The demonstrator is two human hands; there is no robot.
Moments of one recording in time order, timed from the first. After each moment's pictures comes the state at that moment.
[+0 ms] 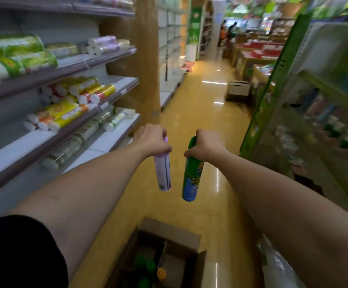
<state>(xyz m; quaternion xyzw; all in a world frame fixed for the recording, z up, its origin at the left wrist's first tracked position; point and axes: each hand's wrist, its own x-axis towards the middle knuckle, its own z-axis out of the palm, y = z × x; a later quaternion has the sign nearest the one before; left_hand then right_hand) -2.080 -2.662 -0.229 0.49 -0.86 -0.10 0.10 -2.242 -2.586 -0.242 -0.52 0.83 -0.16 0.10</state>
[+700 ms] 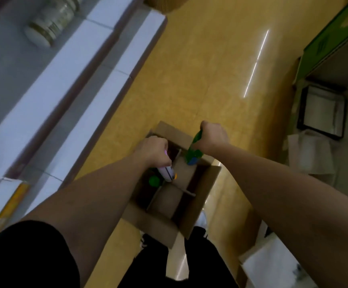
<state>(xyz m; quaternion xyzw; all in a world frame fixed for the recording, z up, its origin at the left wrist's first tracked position) -2.033 -2.637 -0.557 0.53 -0.77 -0.30 -0.20 -2.226 -2.611 -0.550 -0.54 0.78 0.03 0.30</state>
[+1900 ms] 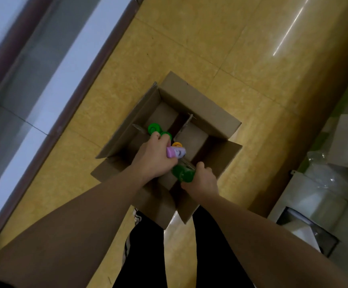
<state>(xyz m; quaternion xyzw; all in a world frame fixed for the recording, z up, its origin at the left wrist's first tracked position) -2.018 -2.585 -0.732 0.61 -0.68 -0.40 -0.10 -2.169 -2.491 -0.776 -0.42 0.76 0.09 0.48</state>
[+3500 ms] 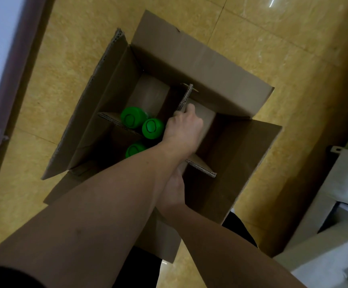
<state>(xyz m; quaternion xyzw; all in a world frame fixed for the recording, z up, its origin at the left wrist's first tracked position) -2.111 -2.624 -0.967 0.45 -0.83 -0.19 -0.26 -2.068 -2.476 -0.983 -0.38 0.78 -0.18 0.46</state>
